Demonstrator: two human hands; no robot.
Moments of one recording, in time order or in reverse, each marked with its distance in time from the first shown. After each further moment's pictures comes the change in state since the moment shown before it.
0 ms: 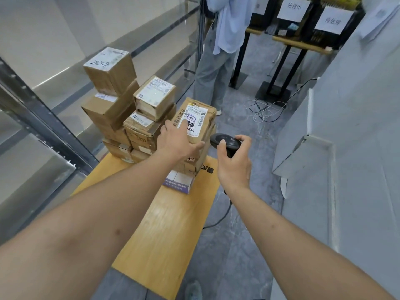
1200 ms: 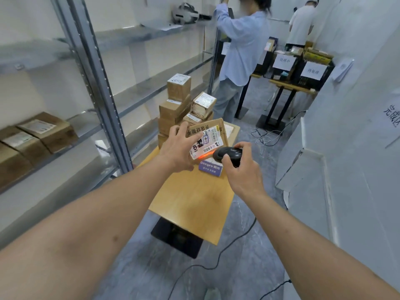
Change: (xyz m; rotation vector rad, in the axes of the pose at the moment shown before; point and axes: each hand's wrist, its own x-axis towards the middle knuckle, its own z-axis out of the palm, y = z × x) left_hand -0.272 -0.181 -0.106 0.152 0.209 0.370; right_hand -0.297 -0.070 -0.027 -0.224 -0.105 -0.344
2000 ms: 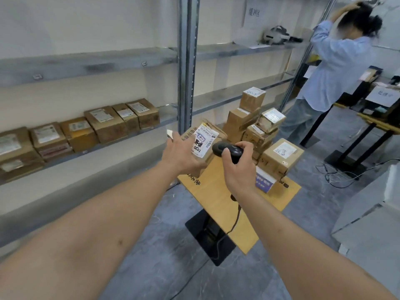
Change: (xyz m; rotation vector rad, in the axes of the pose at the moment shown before) left_hand -0.148 -0.063 -0.045 -0.119 0.062 -0.636; right_hand -0.060 -0.099 0.069 0.347 -0.220 -0.178
